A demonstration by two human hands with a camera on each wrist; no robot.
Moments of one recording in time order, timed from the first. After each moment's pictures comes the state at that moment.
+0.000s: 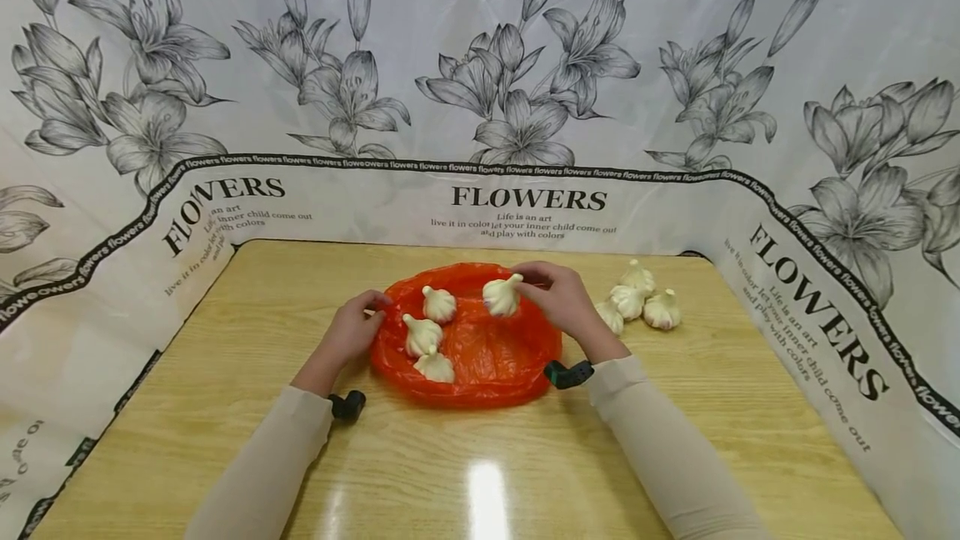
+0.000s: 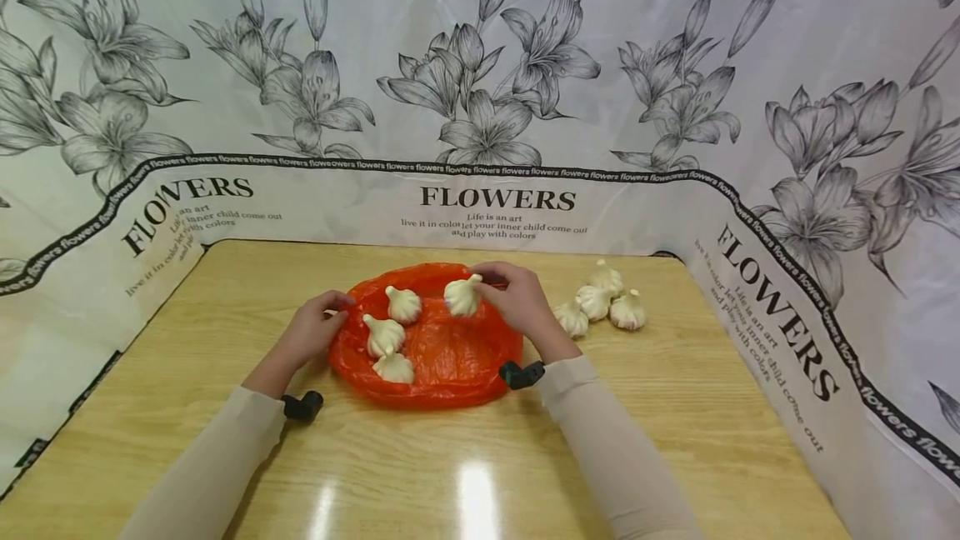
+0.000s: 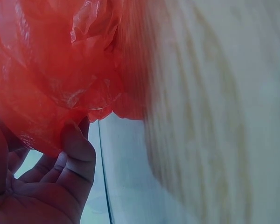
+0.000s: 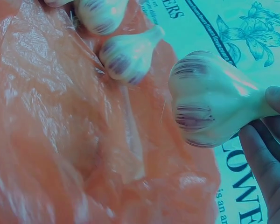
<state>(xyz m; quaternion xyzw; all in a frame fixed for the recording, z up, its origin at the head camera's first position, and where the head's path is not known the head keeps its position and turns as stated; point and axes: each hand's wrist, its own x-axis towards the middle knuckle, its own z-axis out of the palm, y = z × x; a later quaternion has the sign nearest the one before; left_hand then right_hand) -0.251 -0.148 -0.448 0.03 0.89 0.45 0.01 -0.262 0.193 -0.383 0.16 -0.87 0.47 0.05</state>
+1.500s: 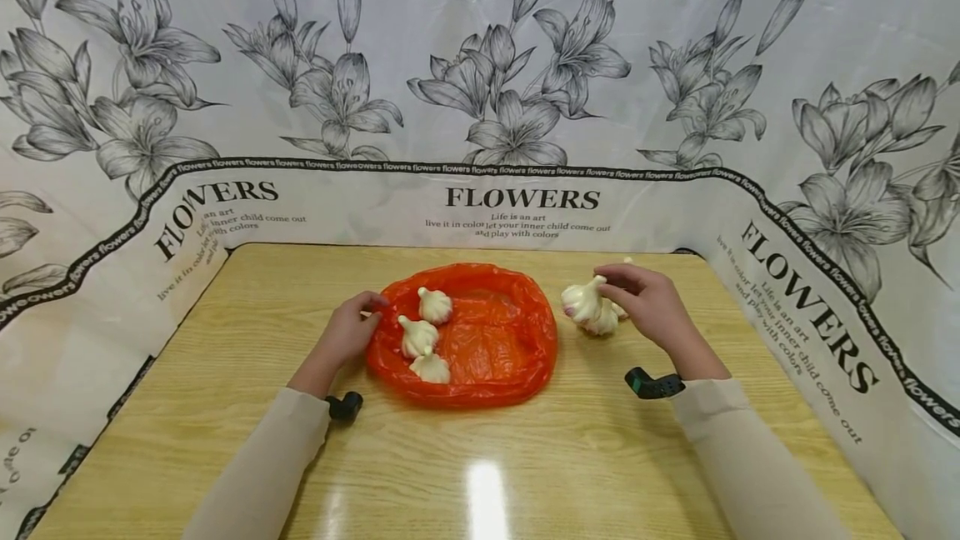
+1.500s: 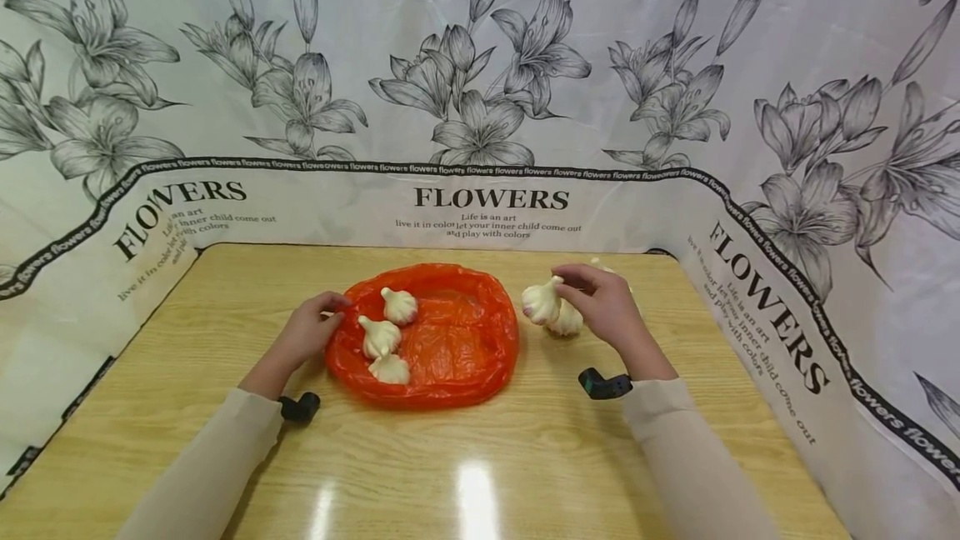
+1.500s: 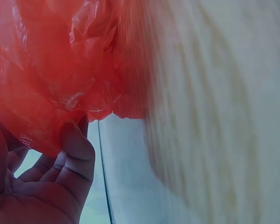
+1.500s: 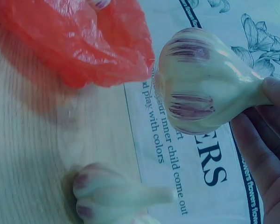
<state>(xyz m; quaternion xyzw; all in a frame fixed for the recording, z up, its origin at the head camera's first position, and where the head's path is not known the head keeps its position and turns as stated) -0.255 -0.147 -0.450 0.03 0.89 0.45 0.02 -0.226 0.304 -0.357 0.11 -0.90 0.41 0.08</state>
